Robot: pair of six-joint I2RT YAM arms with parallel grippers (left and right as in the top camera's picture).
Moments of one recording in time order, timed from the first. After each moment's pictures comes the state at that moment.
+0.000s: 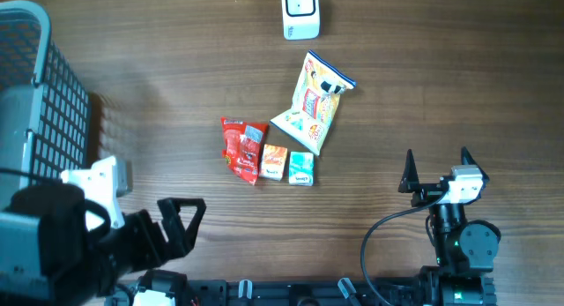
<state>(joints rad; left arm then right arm) -0.19 0.86 1.65 -1.69 0.27 -0.54 -0.05 0.02 0.01 0.00 -0.07 -0.05</state>
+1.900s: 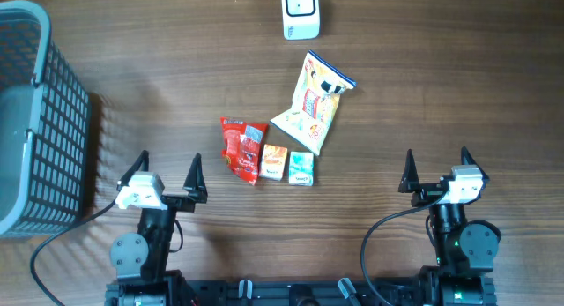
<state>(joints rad) 0.07 0.01 0.01 0.02 0.18 -0.18 -0.05 0.02 0.01 0.00 -0.07 -0.05</state>
